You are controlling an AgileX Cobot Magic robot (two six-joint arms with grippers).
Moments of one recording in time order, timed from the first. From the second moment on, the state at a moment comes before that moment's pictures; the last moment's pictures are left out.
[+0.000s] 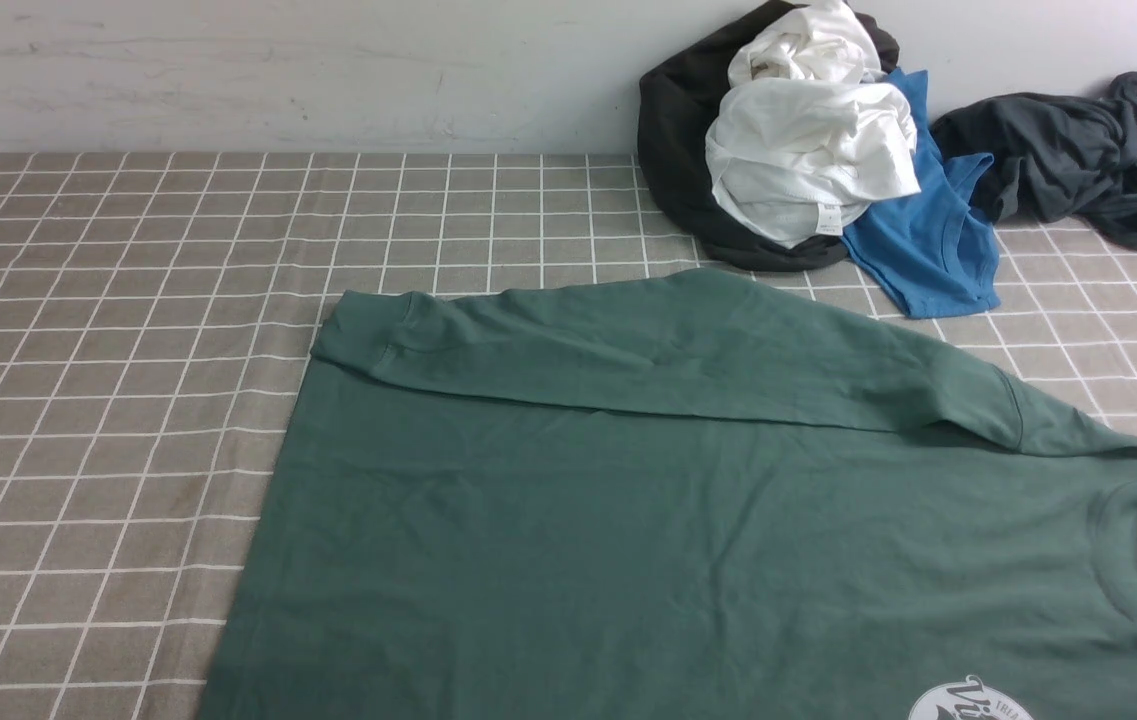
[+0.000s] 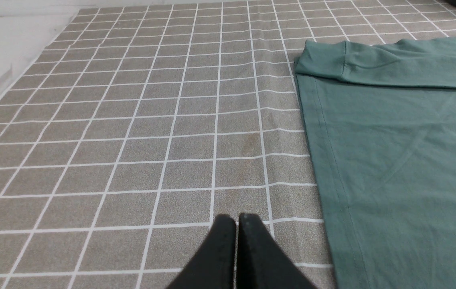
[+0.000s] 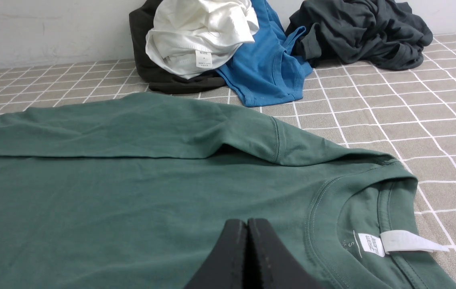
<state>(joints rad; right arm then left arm) 0.08 -0.01 0.03 -0.09 0.35 0.19 0.02 -0.01 0.03 -0.02 0.35 -0.01</state>
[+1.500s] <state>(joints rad) 0.08 -0.01 0.03 -0.09 0.35 0.19 0.02 -0.01 0.03 0.00 0.35 -0.01</state>
